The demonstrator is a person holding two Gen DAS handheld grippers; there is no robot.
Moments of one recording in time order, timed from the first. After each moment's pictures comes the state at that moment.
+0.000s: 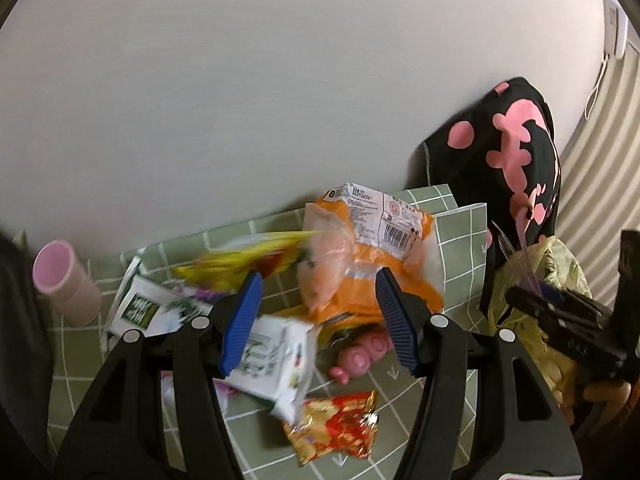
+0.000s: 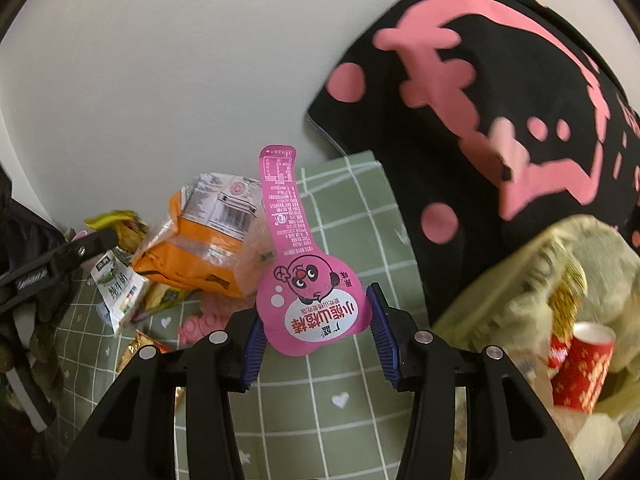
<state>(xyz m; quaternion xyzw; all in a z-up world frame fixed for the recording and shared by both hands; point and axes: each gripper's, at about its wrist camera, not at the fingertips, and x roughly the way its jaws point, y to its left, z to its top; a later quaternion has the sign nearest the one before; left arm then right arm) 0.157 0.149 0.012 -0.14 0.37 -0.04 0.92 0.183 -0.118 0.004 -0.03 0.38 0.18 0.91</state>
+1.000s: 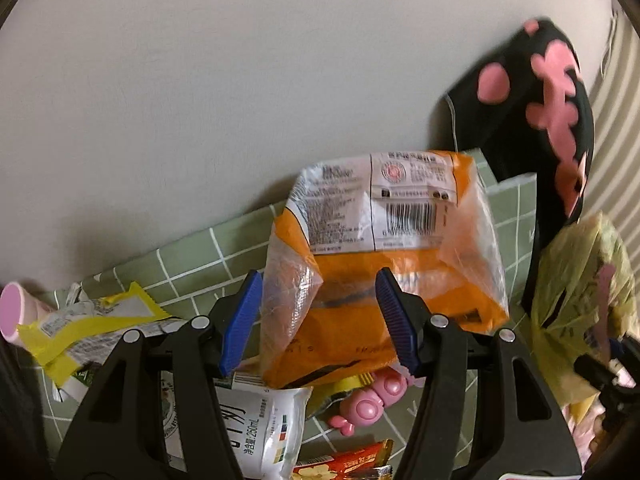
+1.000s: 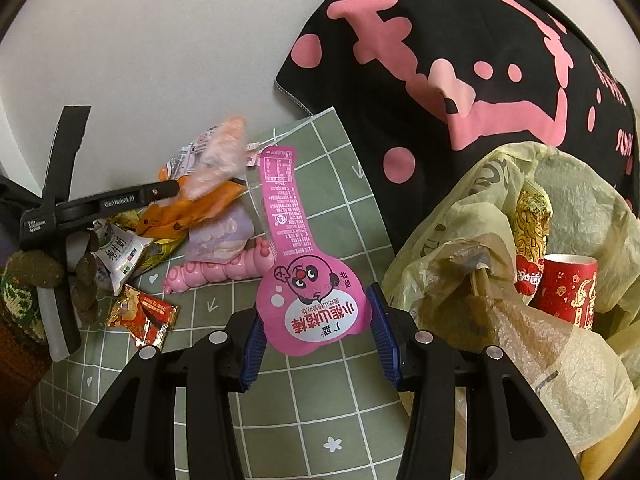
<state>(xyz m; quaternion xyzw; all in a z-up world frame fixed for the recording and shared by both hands) 0.222 0.122 -0.024 -0.10 0.41 -0.03 0.90 0.154 -0.153 -0.011 -0.02 0.40 0.17 0.90</state>
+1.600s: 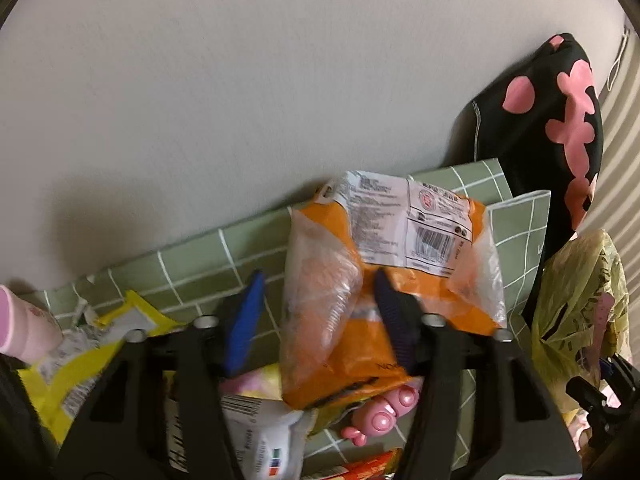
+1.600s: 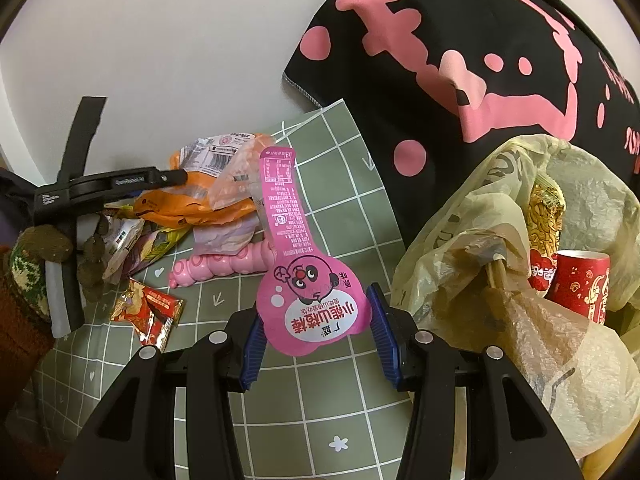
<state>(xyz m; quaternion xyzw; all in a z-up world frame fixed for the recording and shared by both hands) 0.243 0.136 -0.035 -0.12 0.44 -0.04 0.89 0.154 -0.150 -0.019 -0.02 0.40 0.18 0.90</state>
